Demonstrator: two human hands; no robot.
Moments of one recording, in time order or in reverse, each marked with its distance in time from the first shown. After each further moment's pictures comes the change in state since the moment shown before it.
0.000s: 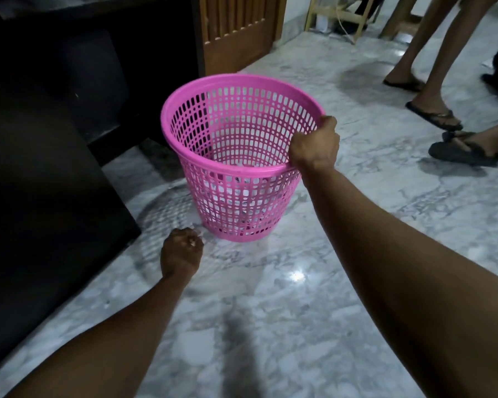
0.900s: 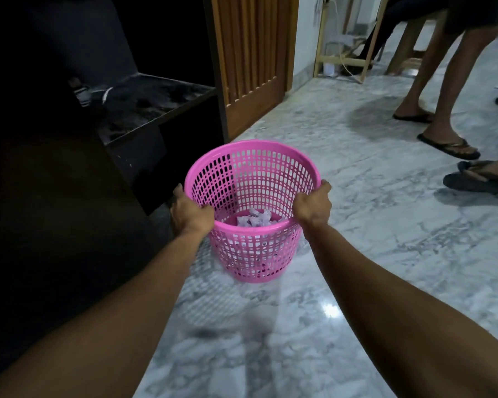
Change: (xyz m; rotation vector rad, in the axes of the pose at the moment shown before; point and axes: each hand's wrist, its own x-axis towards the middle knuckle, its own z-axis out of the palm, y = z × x) left_hand 0.057 0.183 -0.150 -0.094 0.171 -0.182; right_hand -0.018 -0.011 0.007 0.117 -0.098 0.130
